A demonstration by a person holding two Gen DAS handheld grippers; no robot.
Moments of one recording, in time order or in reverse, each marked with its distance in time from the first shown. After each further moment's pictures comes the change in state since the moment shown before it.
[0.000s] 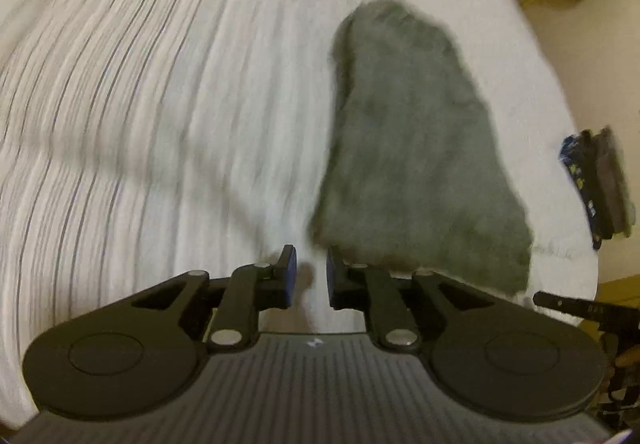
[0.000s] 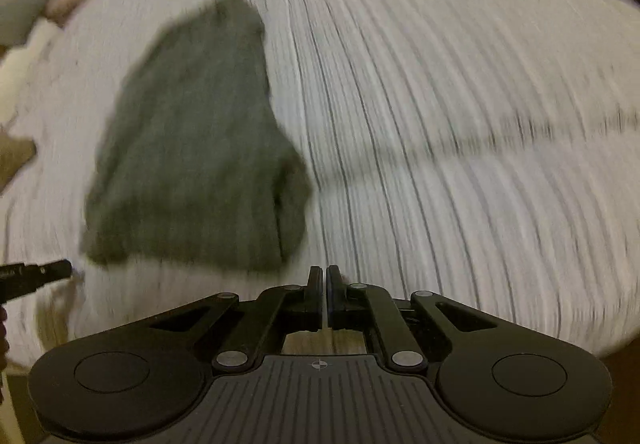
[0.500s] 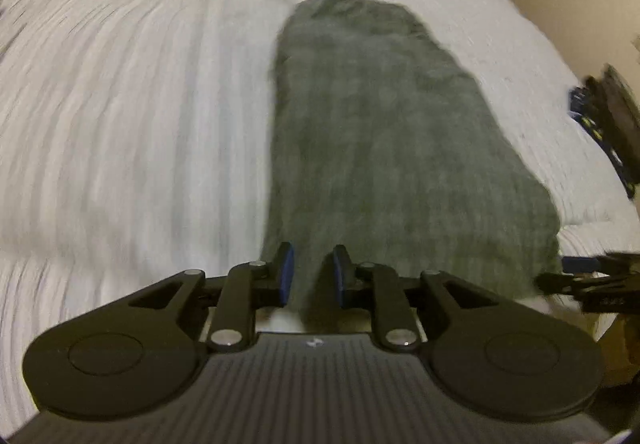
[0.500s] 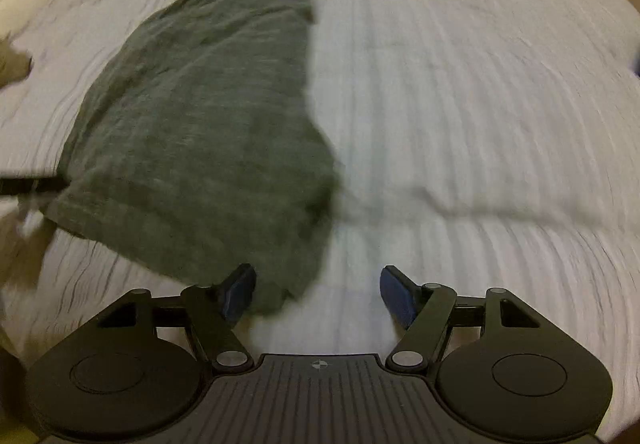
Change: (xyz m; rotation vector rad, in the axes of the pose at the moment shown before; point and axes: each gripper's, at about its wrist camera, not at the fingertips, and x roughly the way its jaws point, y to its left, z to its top) left arm 0.043 -0.037 -0.020 0.186 -0.034 0.092; right arm 0.040 0.014 -0.008 -0.249 0.020 -0.119
